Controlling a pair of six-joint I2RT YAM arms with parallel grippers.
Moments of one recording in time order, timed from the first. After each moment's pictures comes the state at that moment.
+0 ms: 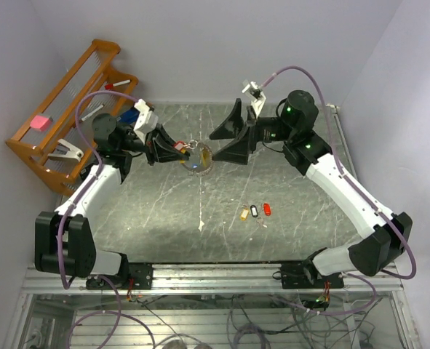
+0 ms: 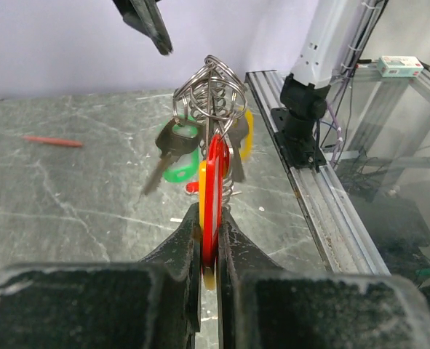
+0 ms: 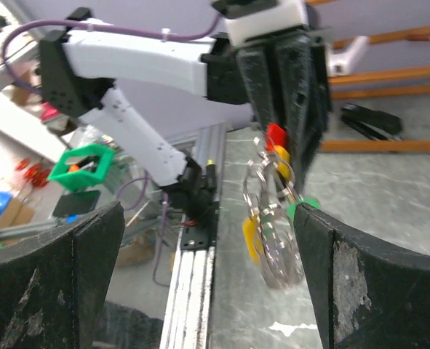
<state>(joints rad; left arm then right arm) -0.18 1.35 0.96 0.76 1.57 -0.34 0.56 1.40 1.37 0.14 -1.12 0.45</state>
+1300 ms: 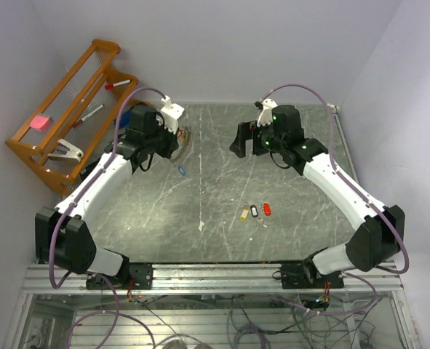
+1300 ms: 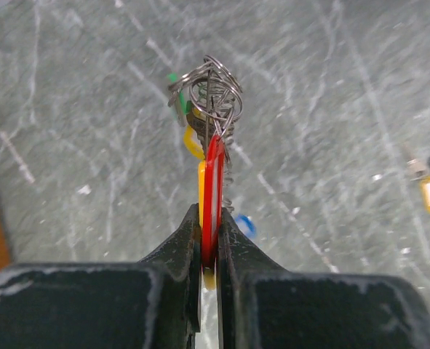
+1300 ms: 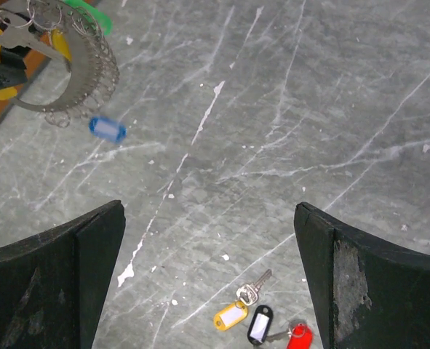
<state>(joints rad) -0.34 1.39 1.19 -0.37 0.29 0.16 0.46 1.42 1.27 -0.37 -0.20 0.20</state>
